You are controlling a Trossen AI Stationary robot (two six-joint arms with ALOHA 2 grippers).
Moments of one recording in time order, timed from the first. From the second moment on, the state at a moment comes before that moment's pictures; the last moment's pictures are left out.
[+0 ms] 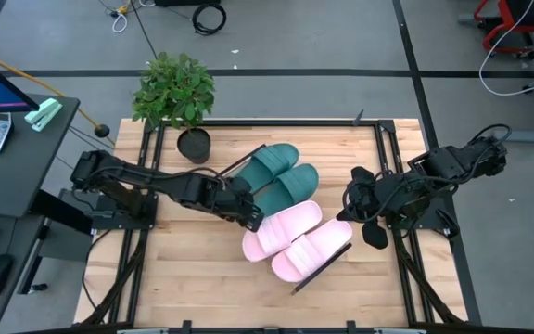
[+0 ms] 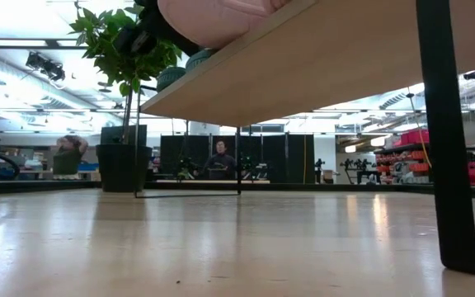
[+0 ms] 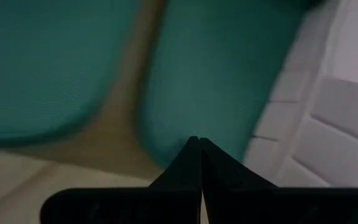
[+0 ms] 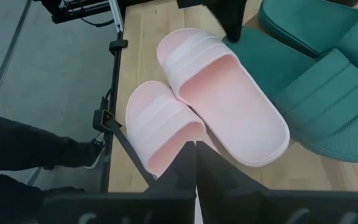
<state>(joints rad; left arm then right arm) -0.19 1.58 1.34 -0.74 -0.19 -1.17 0.43 1.25 1.59 -1.13 0.13 0.52</state>
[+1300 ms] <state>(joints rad) -0.21 1.68 1.51 -0.77 -0.05 -1.11 0.43 1.25 1.59 -1.13 0.13 0.52</state>
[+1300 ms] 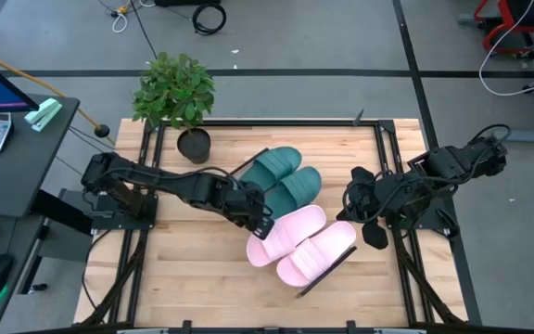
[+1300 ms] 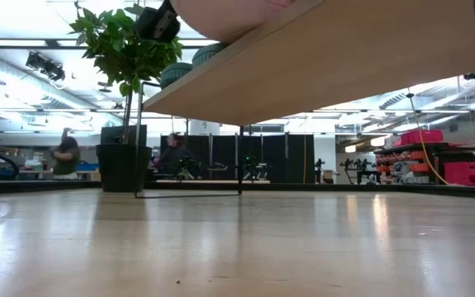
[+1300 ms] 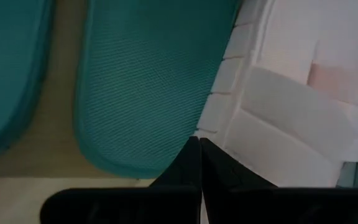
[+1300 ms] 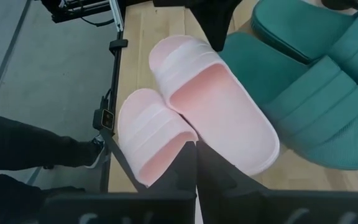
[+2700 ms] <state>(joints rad) -0.20 1.68 1.54 -1.05 -0.35 -1.08 0.43 1.25 1.59 -1.13 0.13 0.53</state>
